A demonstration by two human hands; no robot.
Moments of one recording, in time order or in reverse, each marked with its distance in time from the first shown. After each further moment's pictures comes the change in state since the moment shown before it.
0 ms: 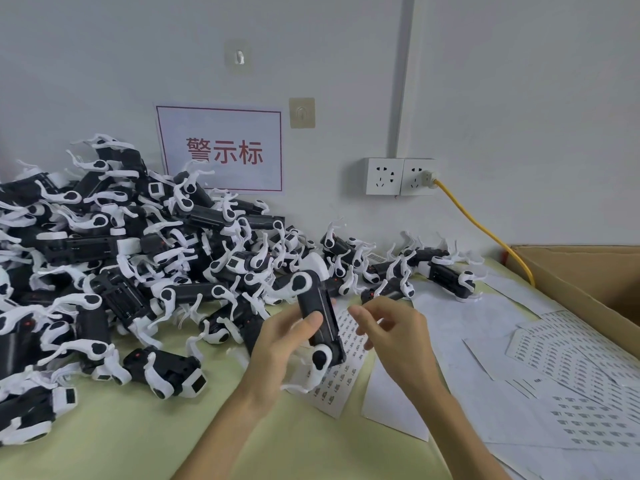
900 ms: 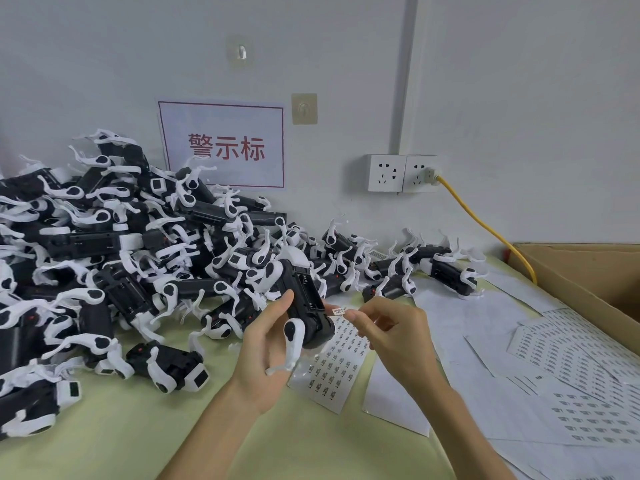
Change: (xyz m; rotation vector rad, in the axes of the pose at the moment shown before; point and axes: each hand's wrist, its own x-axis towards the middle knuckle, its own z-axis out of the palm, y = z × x) left_hand 0.004 0.001 -0.008 -0.440 -0.062 -0.191; right_hand -0.003 -0.003 -0.002 0.019 -0.040 -0.104
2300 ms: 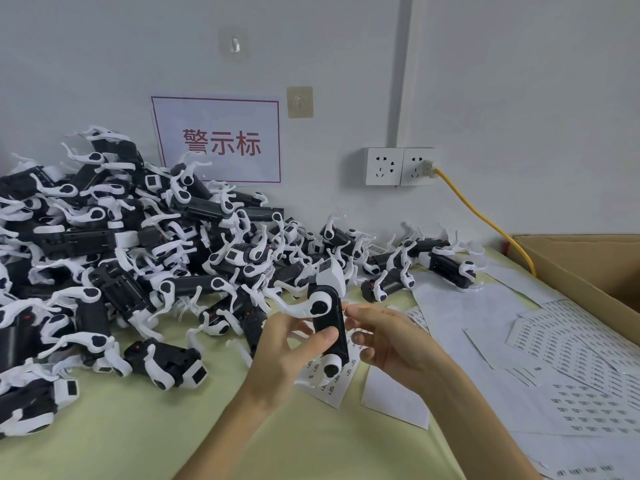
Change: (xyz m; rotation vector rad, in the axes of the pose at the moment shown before) left_hand -0.007 -0.019 0.006 0.563 0.107 0.294; right_hand 0.006 0.000 -0.005 0.786 -0.391 0.698
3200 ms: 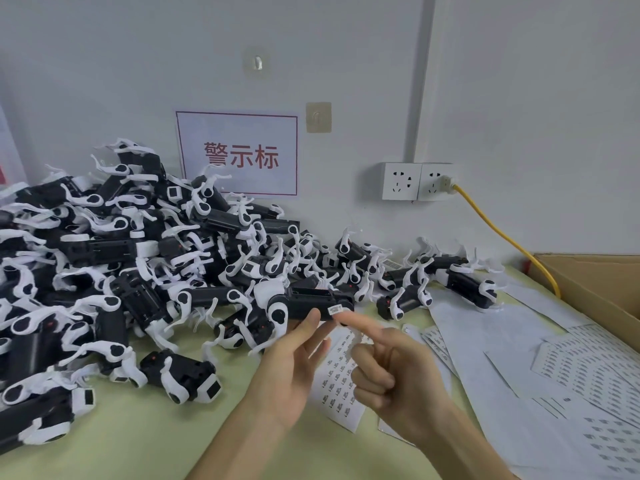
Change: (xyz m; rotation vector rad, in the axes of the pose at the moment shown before) left_hand 0.016 0.001 -0.002 -0.750 0.116 -0.366; right_hand -0.017 0.007 0.032 0.240 -0.285 -0.117
